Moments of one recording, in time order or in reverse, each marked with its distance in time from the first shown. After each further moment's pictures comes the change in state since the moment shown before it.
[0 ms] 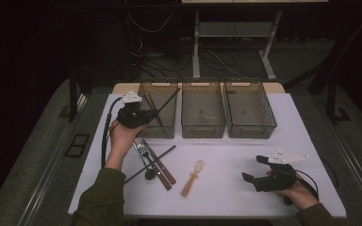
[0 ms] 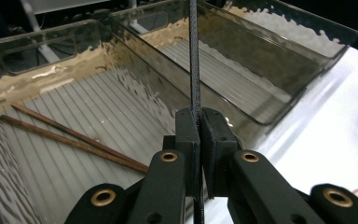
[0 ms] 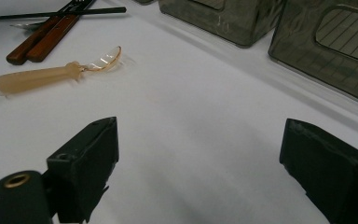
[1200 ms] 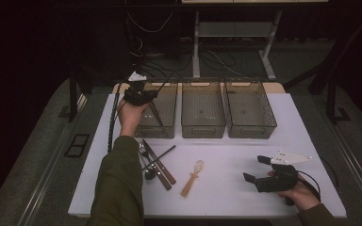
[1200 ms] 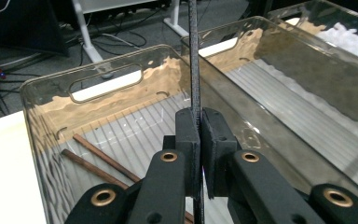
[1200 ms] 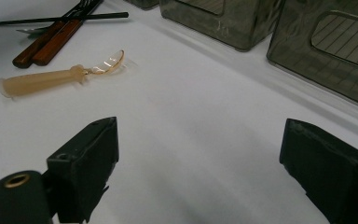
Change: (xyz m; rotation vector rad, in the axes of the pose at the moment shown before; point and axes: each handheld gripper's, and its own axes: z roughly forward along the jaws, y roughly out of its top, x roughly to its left) left arm 0.054 0.034 0.052 0.024 0.148 -0.040; right arm 0.000 -0.001 -0.005 -0.017 0.005 0.002
